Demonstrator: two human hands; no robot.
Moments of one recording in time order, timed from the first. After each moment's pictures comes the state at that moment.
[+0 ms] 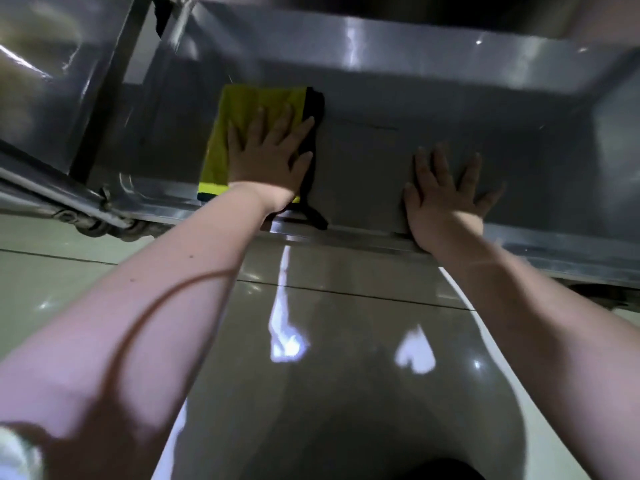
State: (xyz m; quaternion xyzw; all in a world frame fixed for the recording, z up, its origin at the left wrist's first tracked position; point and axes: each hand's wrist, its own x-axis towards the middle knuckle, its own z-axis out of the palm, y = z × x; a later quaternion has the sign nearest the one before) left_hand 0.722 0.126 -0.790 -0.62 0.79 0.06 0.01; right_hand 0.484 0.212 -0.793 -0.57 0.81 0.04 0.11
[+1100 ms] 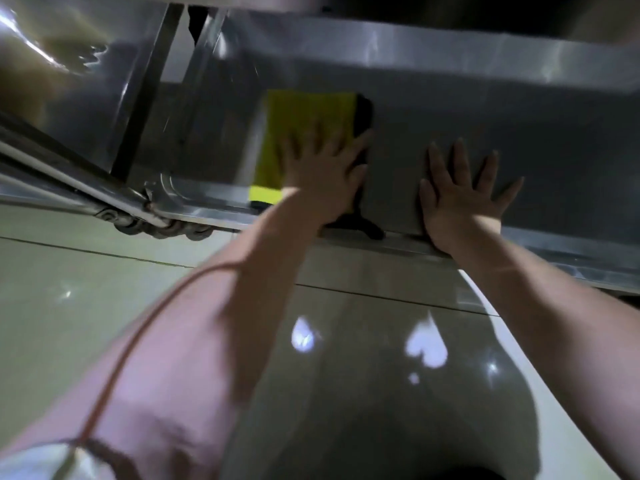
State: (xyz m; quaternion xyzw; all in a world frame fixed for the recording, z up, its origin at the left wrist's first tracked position) left_hand 0.701 0.137 -0.787 -0.60 0.80 0.06 0.03; right_hand 0.508 0.196 -0.798 -0.59 0.80 0.06 0.10
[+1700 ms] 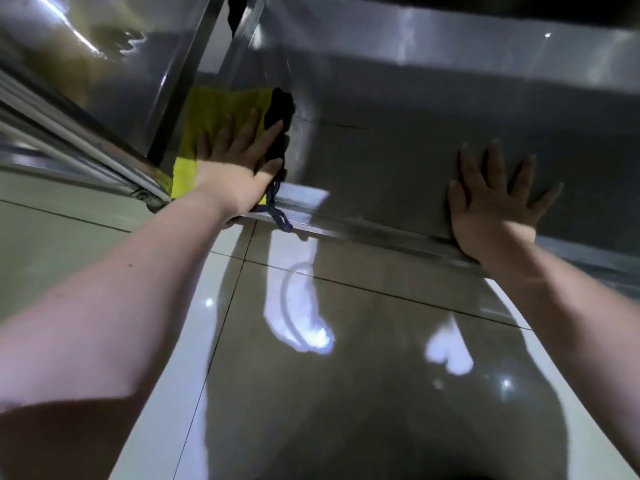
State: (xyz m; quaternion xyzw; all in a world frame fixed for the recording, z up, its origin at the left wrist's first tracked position) left_hand 0.854 0.138 -0.782 -0.67 0.74 0.07 0.04; right_hand 0.509 0.198 -0.797 -0.59 0.80 0.06 0.10
